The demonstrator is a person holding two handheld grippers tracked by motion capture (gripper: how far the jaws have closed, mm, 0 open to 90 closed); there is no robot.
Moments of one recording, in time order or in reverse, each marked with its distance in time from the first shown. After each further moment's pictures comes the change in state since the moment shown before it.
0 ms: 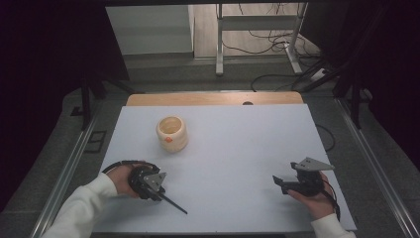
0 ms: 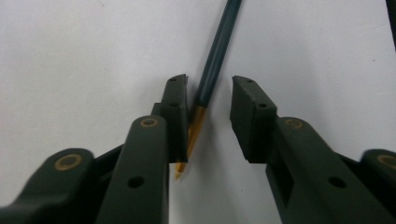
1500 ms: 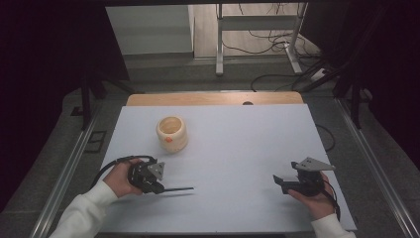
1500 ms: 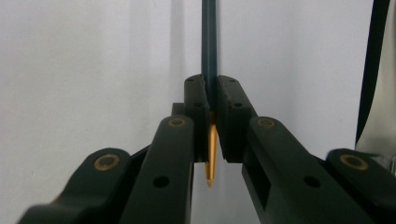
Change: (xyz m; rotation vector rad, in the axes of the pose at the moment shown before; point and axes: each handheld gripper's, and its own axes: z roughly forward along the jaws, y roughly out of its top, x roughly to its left) left arm -0.006 0.012 -0.024 -0.024 0.049 -0.371; right arm 0.000 0.001 -0.002 -0.012 -0.005 0.001
